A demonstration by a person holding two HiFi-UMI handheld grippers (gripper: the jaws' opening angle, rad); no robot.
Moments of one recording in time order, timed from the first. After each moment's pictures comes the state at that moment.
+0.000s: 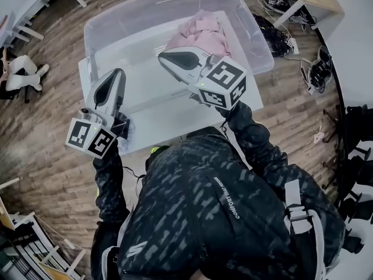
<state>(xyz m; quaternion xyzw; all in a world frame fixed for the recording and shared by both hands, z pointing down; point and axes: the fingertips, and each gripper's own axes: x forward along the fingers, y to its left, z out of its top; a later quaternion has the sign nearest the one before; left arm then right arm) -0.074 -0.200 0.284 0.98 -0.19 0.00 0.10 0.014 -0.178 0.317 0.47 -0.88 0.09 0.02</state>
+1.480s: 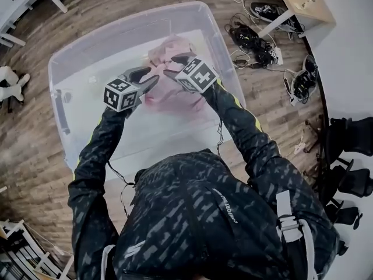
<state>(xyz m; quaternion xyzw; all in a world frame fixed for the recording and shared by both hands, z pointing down) 0.168 -0.274 0.520 0.96 -0.01 0.25 0.14 0.212 -0.268 0.519 0.47 -0.80 0.22 0.31</state>
